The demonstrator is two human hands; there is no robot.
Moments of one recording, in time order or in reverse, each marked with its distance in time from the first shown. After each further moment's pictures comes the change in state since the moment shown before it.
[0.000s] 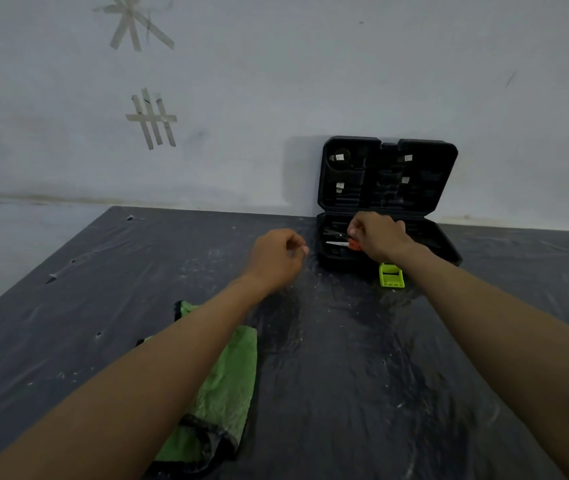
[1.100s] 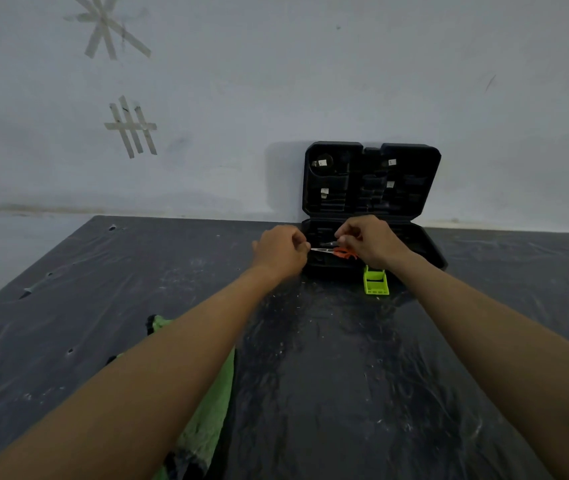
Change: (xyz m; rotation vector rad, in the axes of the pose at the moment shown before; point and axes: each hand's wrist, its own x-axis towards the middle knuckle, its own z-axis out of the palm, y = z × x) left_hand 0.036 0.025 0.030 0.055 -0.054 -0.115; right_hand 0.003 0.025 -0.003 0.254 0.040 -0.118
